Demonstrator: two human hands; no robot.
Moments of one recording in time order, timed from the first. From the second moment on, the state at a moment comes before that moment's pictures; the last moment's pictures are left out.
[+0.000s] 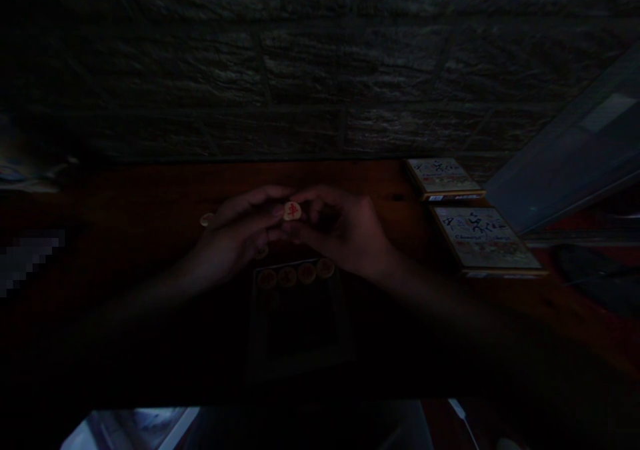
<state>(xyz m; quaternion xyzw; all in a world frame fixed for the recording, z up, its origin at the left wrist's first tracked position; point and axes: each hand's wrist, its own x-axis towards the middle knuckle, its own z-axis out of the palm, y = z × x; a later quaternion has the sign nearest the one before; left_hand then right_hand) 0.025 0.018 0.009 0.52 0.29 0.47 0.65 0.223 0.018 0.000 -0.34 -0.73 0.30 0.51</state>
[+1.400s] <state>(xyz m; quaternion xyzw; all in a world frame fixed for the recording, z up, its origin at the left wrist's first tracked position) 0.014 0.024 0.002 0.77 0.33 0.47 0.29 0.231 0.018 0.012 -0.38 -0.79 0.28 0.38</state>
